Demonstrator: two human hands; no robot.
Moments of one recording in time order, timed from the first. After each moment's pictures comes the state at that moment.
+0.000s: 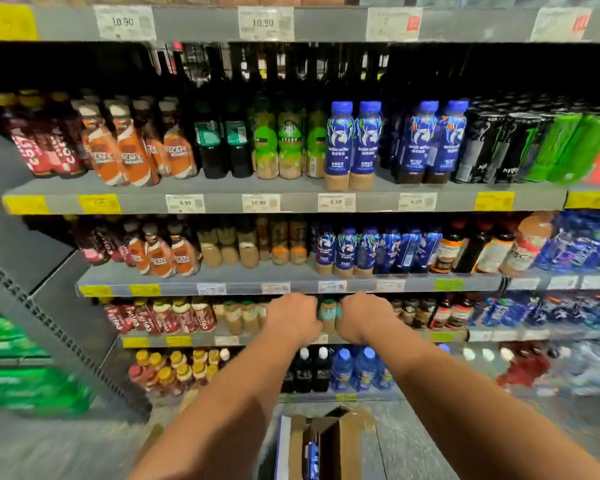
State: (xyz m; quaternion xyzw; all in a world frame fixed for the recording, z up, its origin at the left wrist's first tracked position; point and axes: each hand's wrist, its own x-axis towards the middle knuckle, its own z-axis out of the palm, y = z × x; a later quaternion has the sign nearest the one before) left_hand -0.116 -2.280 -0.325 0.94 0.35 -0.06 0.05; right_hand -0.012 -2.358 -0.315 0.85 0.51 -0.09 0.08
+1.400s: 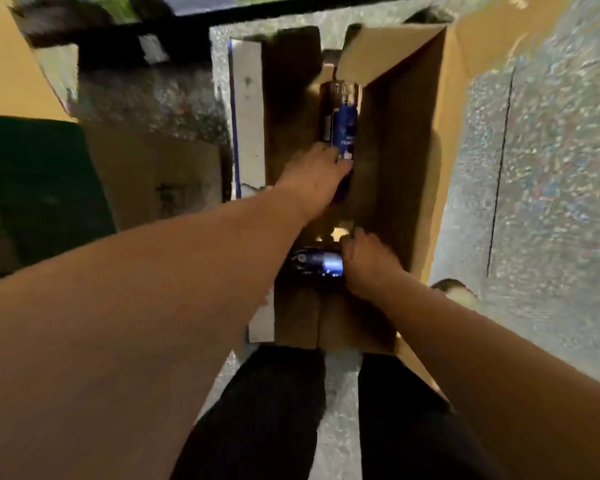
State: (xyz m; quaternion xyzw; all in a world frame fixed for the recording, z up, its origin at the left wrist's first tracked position) left_hand -0.110 -2.305 -1.096 0.90 0.18 -0.37 0.15; right_hand -0.081 -2.447 -1.086 0.69 0.47 -0.52 0.17
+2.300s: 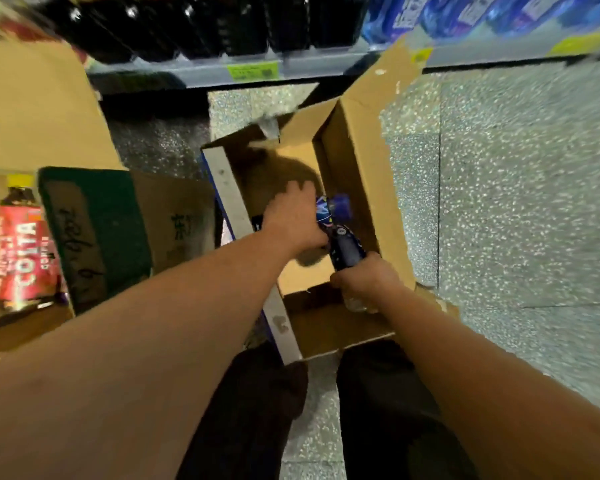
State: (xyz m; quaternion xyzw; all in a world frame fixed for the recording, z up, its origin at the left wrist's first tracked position) left_hand -0.110 -2.317 -1.026 0.85 0.36 -0.29 0.27; right_hand -0.052 -2.455 -1.018 0.82 0.05 -0.57 0.00
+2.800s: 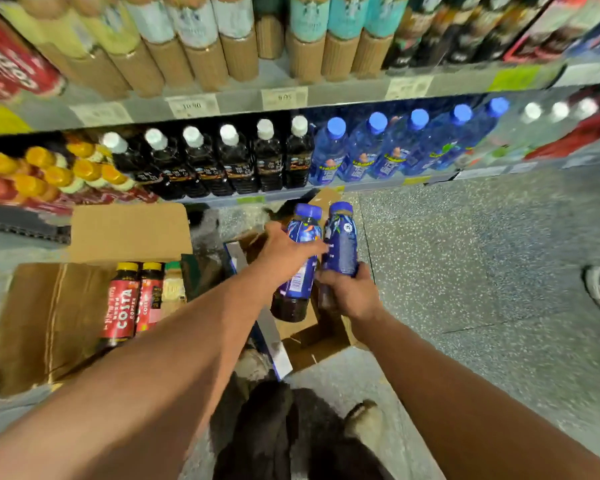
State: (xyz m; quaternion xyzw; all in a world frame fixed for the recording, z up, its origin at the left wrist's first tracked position) left_hand -0.103 -2.310 -0.766 0.60 0.53 -0.06 0.60; right_hand -0.052 -2.434 -0.766 0.74 -0.12 -0.46 -0.48
